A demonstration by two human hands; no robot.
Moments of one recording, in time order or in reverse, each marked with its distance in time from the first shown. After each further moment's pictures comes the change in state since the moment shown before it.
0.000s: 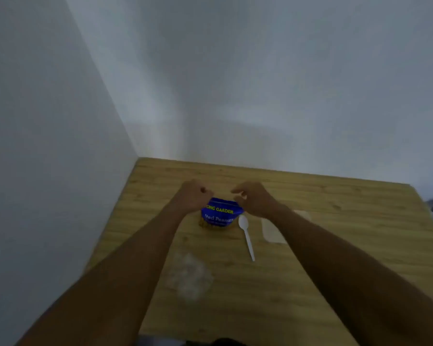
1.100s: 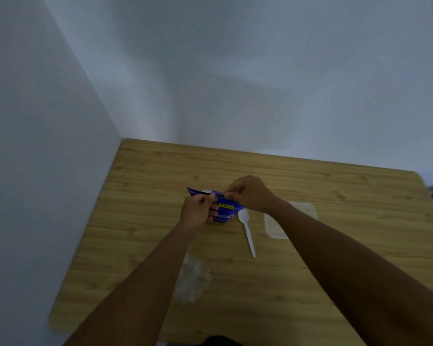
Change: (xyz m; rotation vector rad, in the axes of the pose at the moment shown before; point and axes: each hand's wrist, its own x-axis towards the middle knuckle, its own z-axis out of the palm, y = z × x) left_hand 0.018 -0.038 0.080 -0.847 -0.019 -0.357; right_hand 0.037 0.018 0.021 0.161 -0.120 0.076
